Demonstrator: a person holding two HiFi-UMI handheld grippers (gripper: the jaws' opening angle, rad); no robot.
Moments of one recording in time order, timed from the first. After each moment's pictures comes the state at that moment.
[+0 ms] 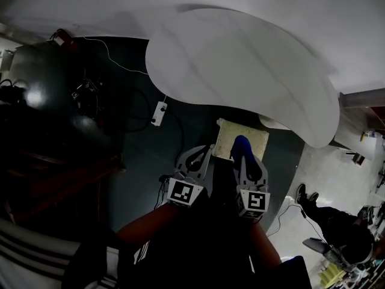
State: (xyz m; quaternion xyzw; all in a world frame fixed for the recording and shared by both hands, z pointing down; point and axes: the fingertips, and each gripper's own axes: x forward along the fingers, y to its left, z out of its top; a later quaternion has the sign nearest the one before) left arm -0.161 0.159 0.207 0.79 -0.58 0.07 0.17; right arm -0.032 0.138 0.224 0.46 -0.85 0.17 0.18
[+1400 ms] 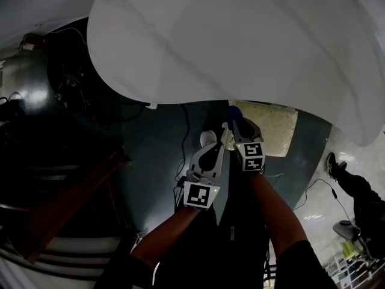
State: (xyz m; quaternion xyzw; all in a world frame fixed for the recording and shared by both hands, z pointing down) left arm -0.132 0.121 0.496 0.77 -0.57 0.13 0.26; right arm -0.084 0.069 0.637 0.37 -0.83 0.30 0.30
